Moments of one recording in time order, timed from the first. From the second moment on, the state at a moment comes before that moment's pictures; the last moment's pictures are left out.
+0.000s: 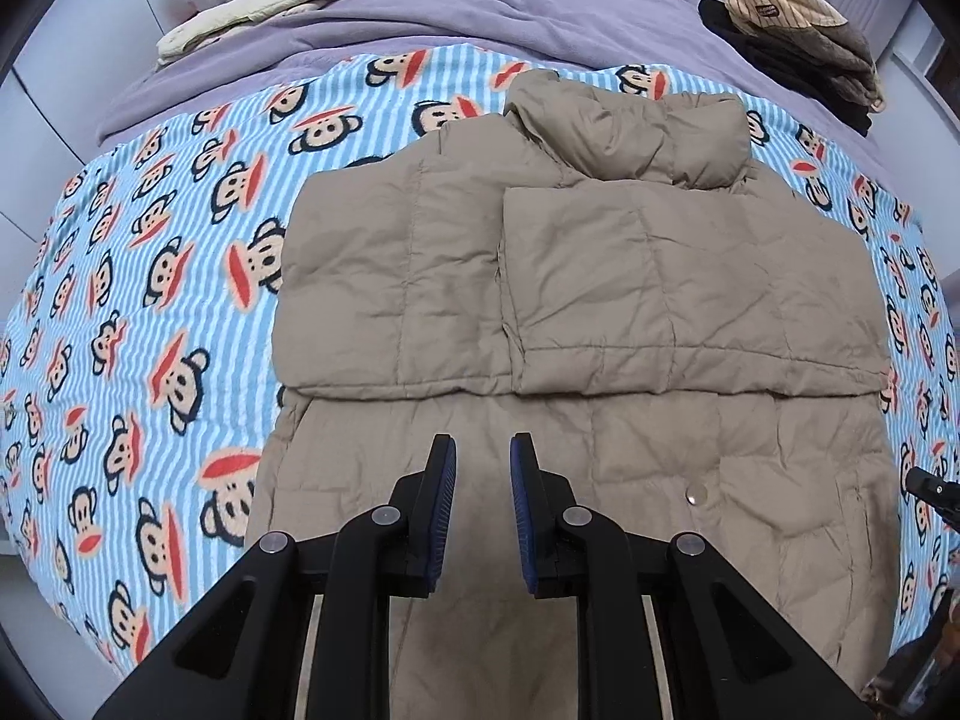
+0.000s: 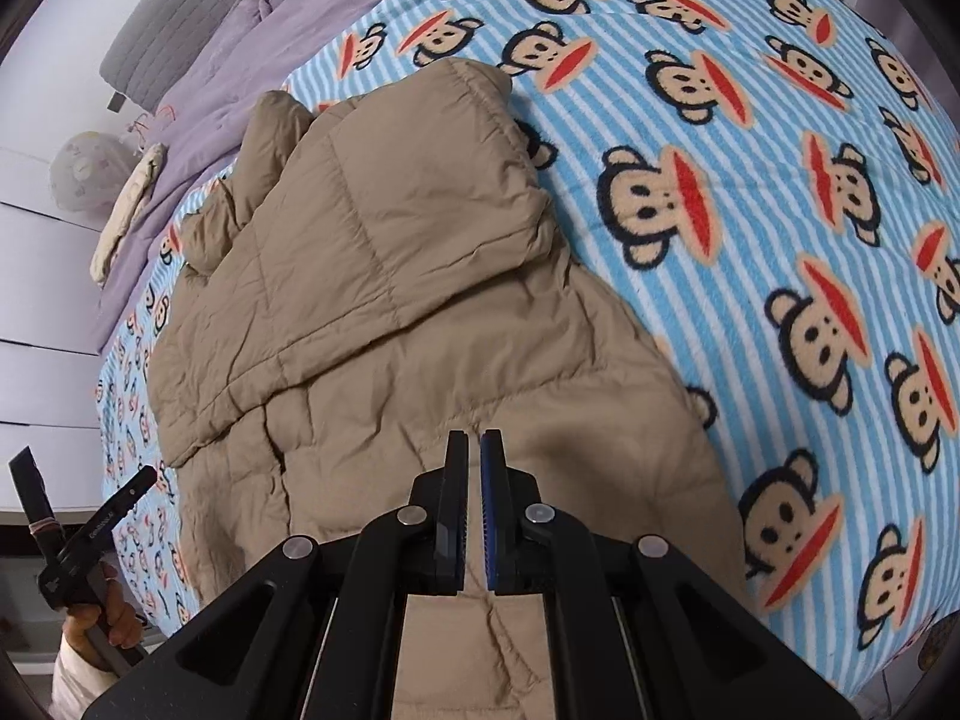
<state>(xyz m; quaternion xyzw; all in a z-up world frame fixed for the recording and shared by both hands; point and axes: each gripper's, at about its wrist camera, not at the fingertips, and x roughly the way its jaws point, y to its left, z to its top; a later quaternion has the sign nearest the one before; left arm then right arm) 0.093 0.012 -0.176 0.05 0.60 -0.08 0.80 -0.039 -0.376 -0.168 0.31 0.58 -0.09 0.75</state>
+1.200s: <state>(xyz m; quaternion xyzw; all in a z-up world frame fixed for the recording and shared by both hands) 0.009 -0.020 -0.134 0.06 0.59 -0.06 0.80 -0.064 -0.338 -0.131 0.32 0.55 0.01 0.77</state>
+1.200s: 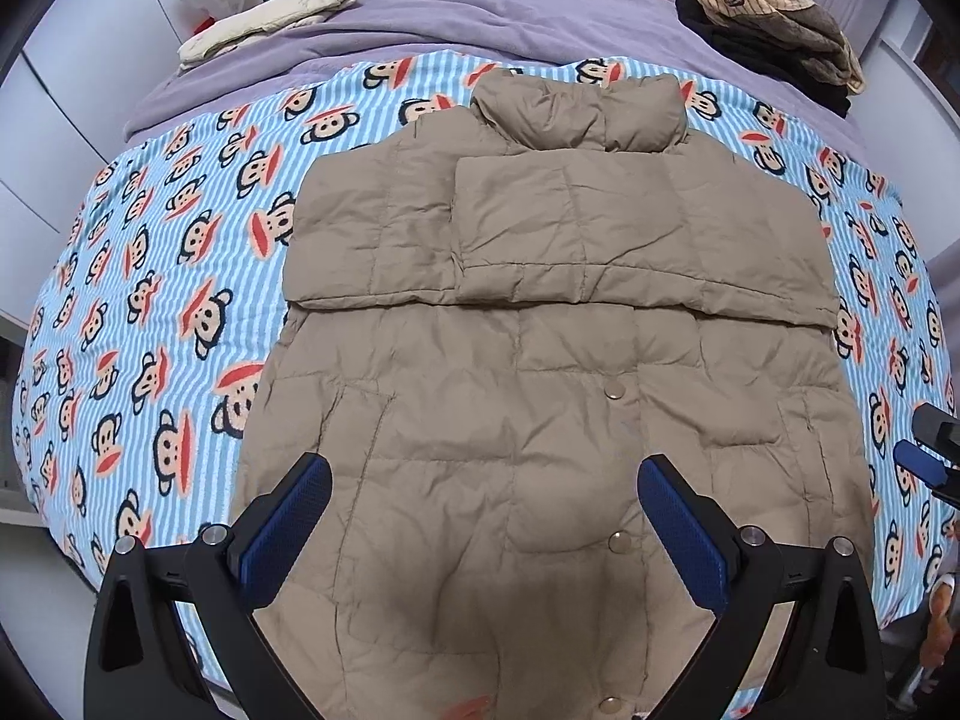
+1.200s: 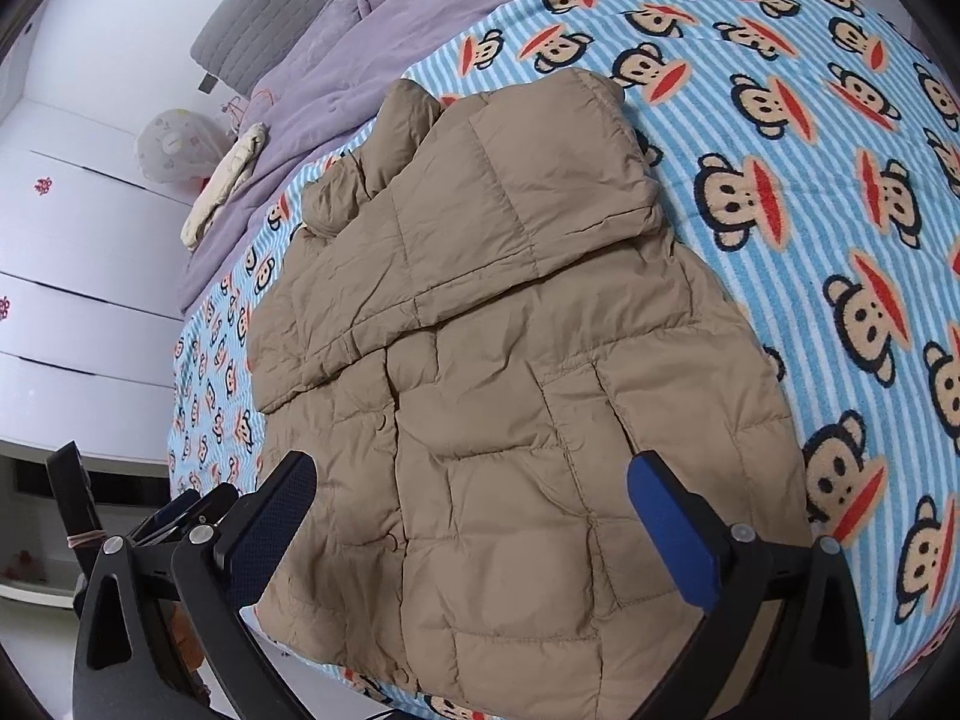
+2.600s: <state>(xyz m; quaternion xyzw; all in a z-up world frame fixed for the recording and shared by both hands) -0.132 0.140 -0.189 -0.05 0.64 -0.05 0.76 -0.224 -0.276 -0.171 0.40 0.58 -0.03 0.70</state>
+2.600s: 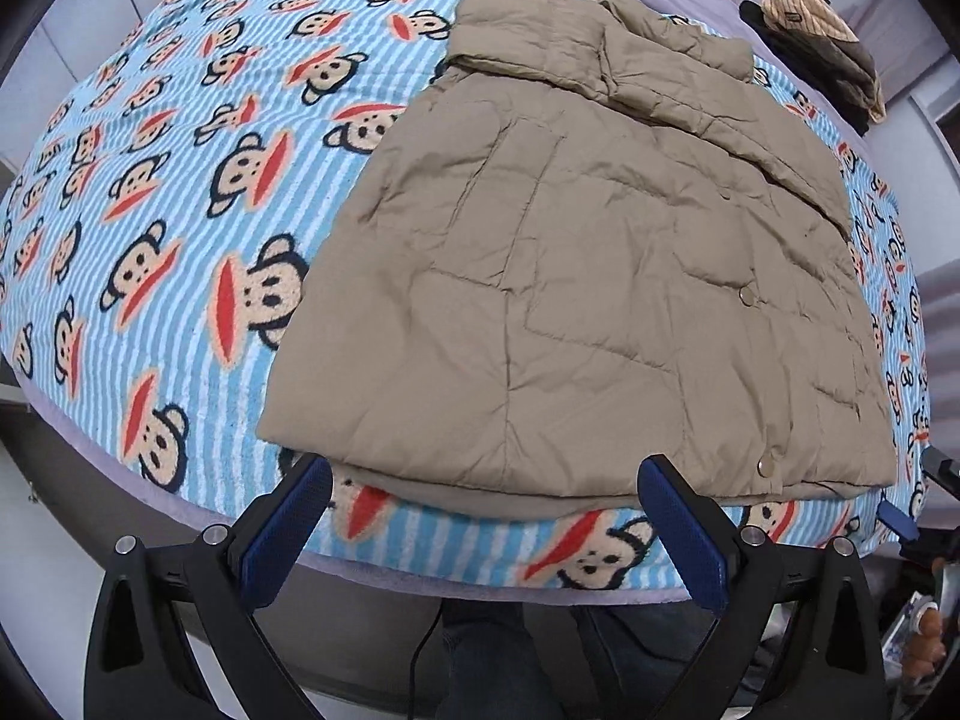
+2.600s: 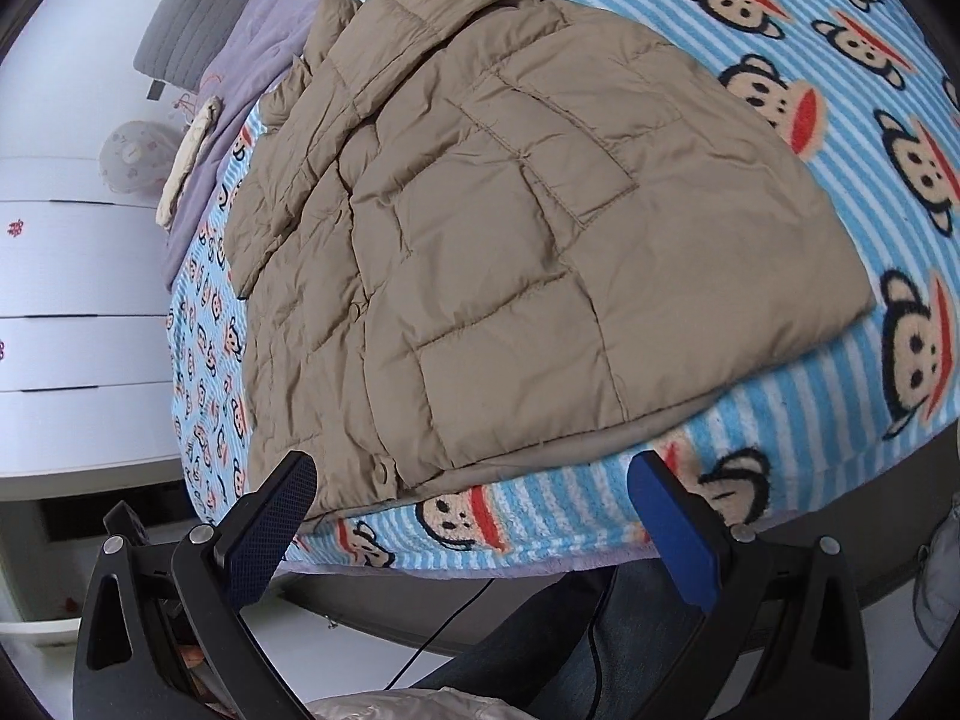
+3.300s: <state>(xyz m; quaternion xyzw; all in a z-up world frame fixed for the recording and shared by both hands) -0.110 0.171 -0.253 -0.27 0.65 -0.13 0.70 -0.275 -0.318 -0.226 0.59 0.49 -0.08 0.63</state>
